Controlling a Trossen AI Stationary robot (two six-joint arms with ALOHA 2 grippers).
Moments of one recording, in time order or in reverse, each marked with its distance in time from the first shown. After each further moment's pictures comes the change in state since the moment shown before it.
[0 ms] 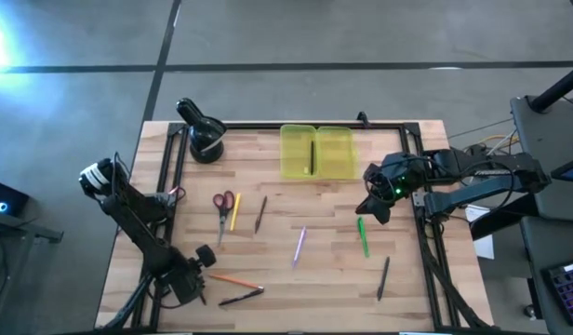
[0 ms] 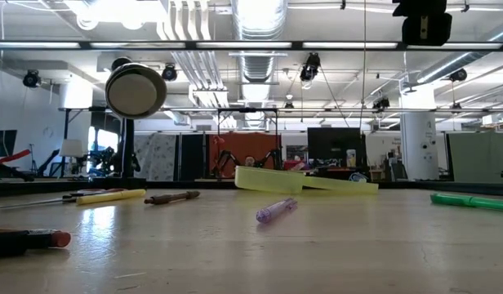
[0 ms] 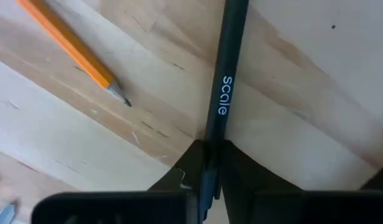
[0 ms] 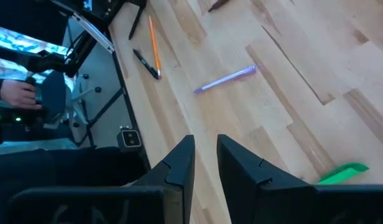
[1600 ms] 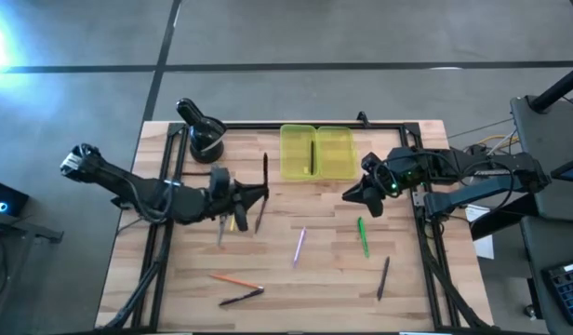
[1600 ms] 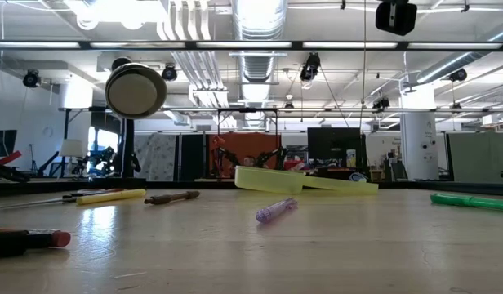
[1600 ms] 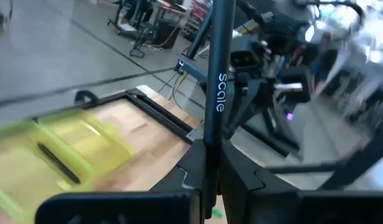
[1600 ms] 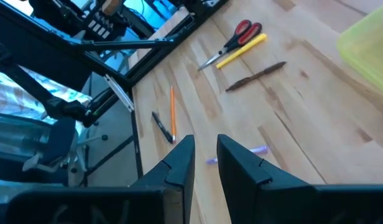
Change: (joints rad) left arm 0.568 -0.337 0.277 0.712 -0.811 -0.612; right arm -0.001 0.001 -0.001 0.244 0.151 -0.071
